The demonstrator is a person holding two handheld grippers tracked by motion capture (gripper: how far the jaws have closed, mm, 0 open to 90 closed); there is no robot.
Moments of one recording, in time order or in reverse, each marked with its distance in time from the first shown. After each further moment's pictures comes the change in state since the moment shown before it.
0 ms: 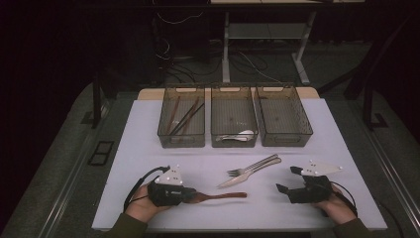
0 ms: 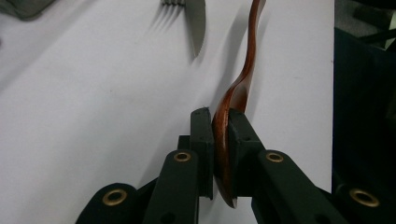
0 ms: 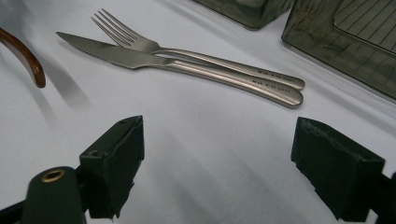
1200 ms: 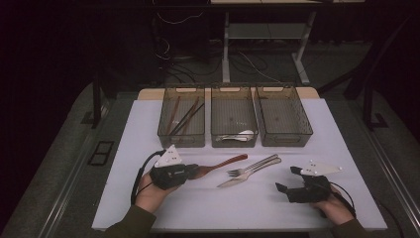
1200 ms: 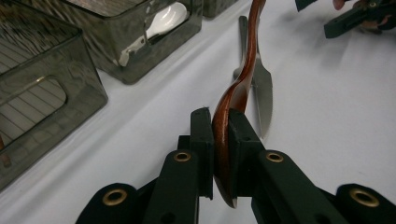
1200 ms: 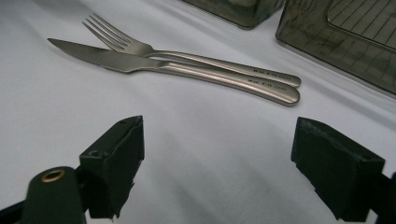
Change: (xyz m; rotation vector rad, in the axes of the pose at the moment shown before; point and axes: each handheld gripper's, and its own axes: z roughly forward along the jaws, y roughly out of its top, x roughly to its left) left arm 0.021 0.029 -0.003 -0.175 0.201 -0.115; right arm 0.001 -0.001 0.002 -0.005 -0.022 0.036
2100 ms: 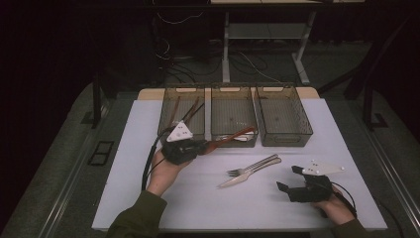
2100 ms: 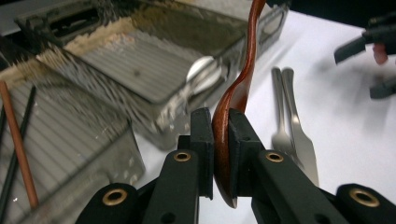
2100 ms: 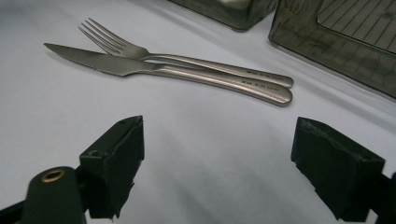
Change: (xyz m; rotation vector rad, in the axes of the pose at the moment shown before) left arm 0.027 0.057 0.028 -0.077 0.068 -0.007; right arm -0.002 0.000 -0.003 -0.012 -0.012 0.013
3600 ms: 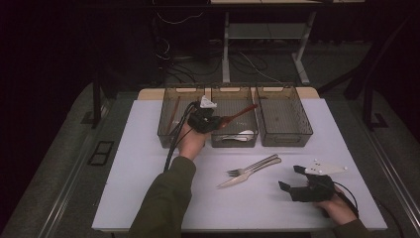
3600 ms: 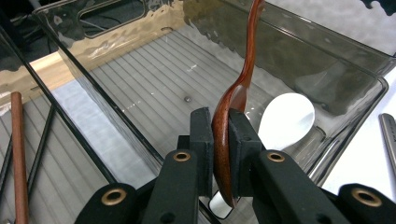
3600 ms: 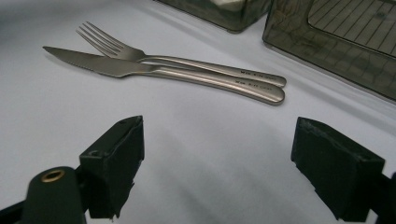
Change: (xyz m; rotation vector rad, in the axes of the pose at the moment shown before) left arm 0.045 0.039 0.097 0.129 0.143 -0.101; right arm -0.004 -0.001 -0.003 -0.012 -0.002 0.008
